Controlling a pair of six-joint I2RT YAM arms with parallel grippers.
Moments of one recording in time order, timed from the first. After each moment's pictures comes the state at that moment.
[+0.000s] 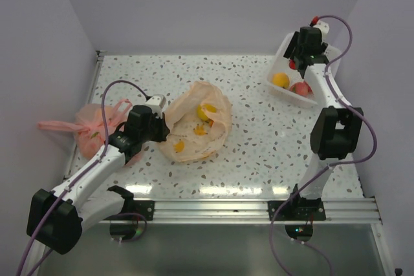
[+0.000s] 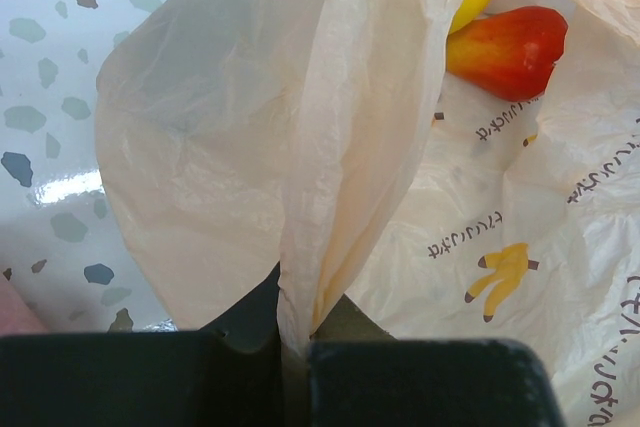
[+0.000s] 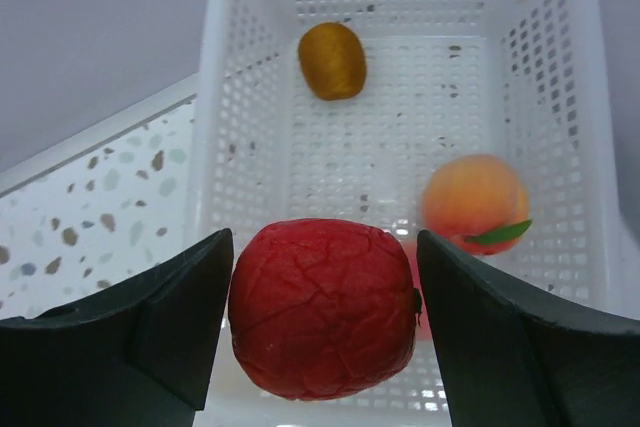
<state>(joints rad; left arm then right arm) -0.41 1.02 0.64 -0.27 0.06 -0.28 0.03 1.84 1.65 -0.32 0.36 0.31</state>
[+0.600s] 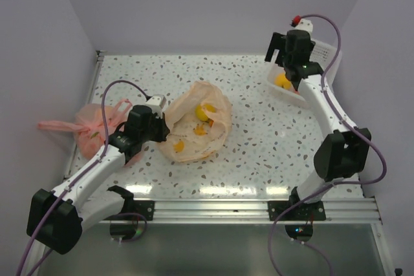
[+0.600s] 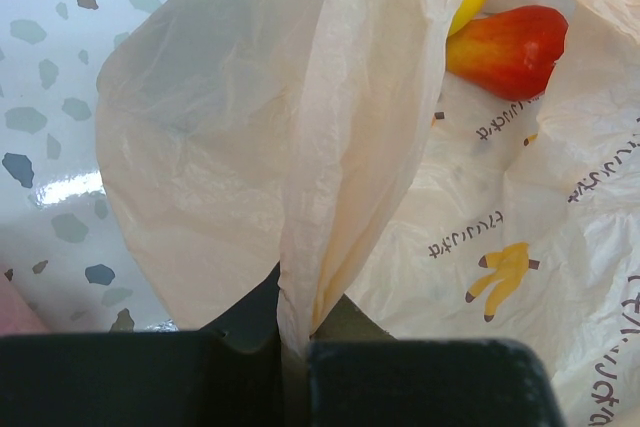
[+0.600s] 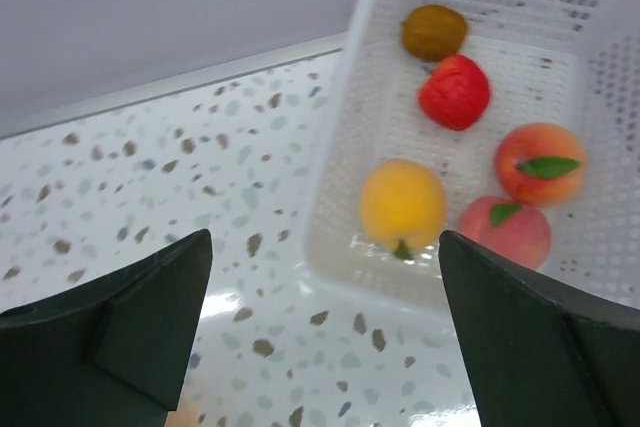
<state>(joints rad) -0.41 1.02 0.64 -0.27 0.06 -0.28 0.12 1.69 1.58 -0.34 0.34 0.28</state>
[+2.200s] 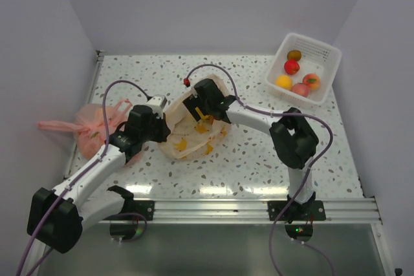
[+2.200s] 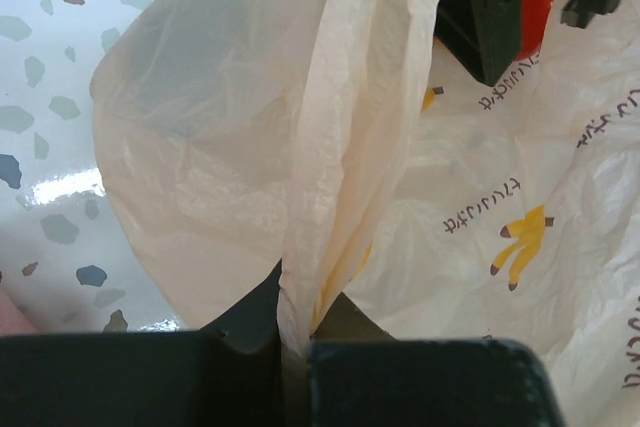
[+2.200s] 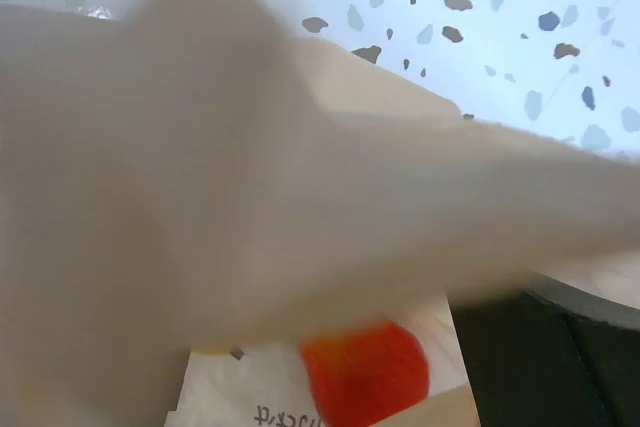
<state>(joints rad) -0.41 1.03 0.64 -0.27 0.07 -0.27 0.78 1.96 1.44 -0.19 0.27 -0.07</state>
